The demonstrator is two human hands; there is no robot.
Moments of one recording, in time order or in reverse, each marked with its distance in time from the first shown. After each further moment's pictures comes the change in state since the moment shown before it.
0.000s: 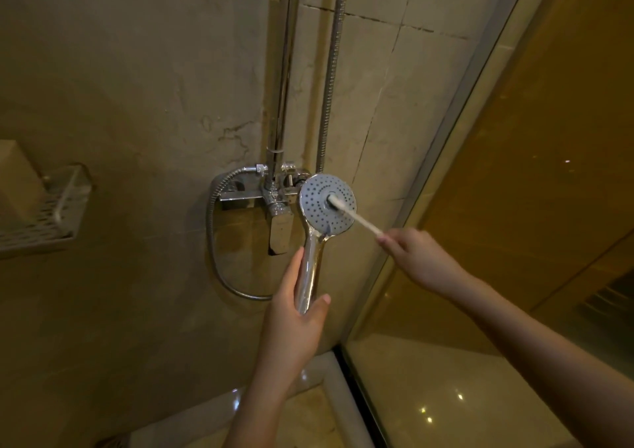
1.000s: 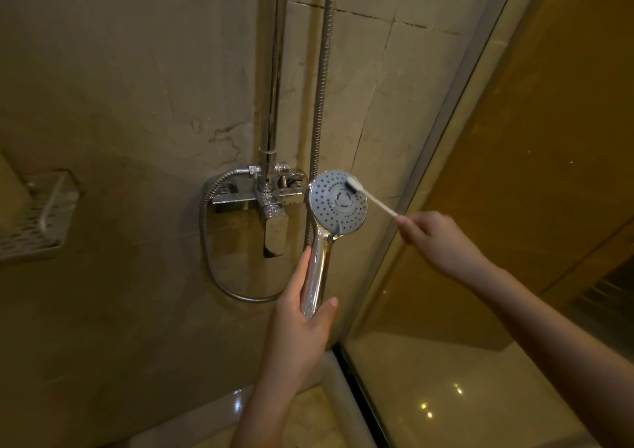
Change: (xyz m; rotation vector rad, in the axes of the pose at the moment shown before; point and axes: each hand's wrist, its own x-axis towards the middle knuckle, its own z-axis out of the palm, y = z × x) left_hand 0.000 0.001 0.009 -0.030 -0.022 0.029; right_hand -0.009 -0.004 -0.032 -0.007 0.069 0.009
